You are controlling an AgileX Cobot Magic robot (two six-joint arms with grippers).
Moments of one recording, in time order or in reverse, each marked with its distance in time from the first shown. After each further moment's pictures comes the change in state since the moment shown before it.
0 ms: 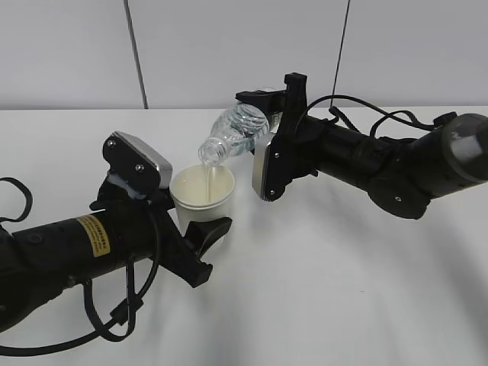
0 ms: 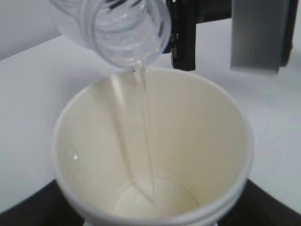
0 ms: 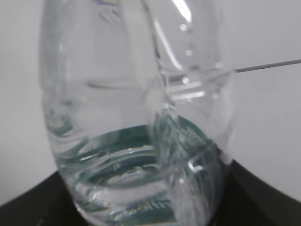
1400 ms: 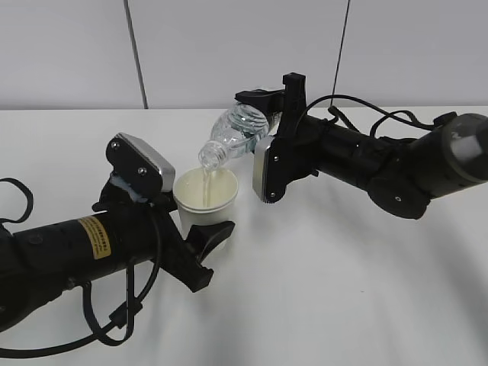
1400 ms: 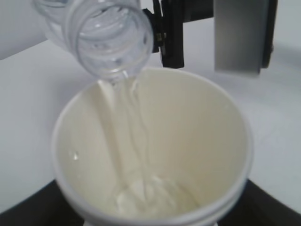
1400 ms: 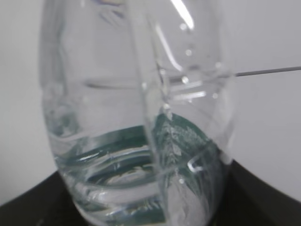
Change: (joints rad) left arm 0.000 0.000 0.000 0.034 0.000 0.000; right arm 0.000 0.000 0.000 0.002 0.000 -0.050
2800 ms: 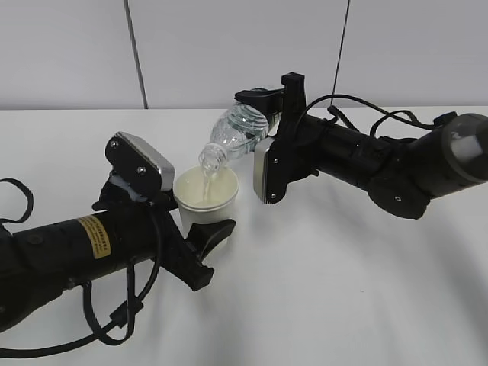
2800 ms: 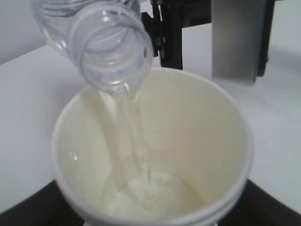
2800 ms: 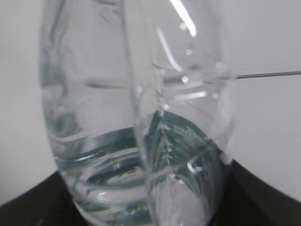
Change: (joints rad) left arm 0.000 0.001 0.000 0.000 -0.015 0.000; right arm 0.000 0.000 0.000 0.002 -0.002 -0.040
